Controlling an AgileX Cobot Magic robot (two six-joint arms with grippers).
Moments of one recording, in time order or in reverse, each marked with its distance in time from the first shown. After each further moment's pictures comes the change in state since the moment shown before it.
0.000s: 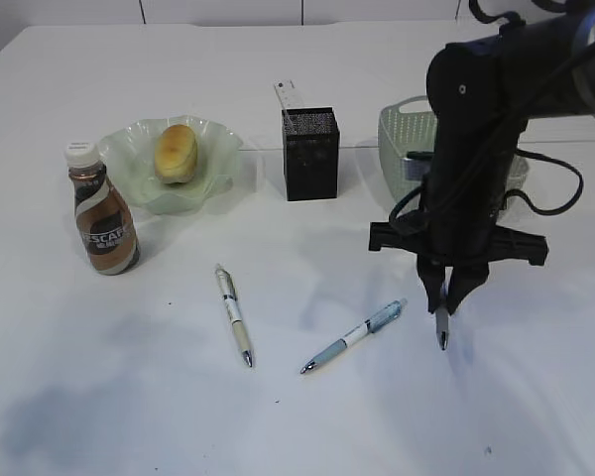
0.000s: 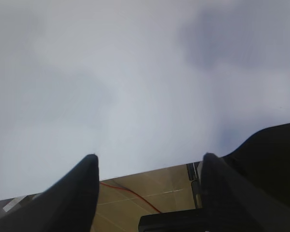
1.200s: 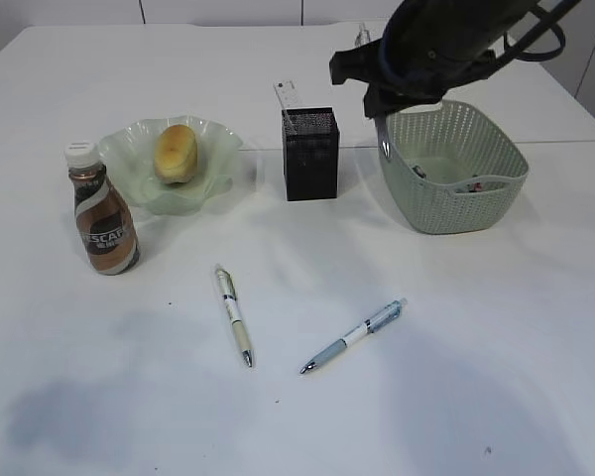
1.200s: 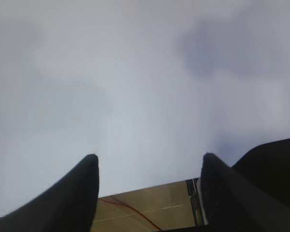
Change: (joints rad) left arm 0.000 0.000 0.000 0.000 -0.048 0.000; right arm 0.000 -0.130 -0.190 -0.032 -0.394 -0.402
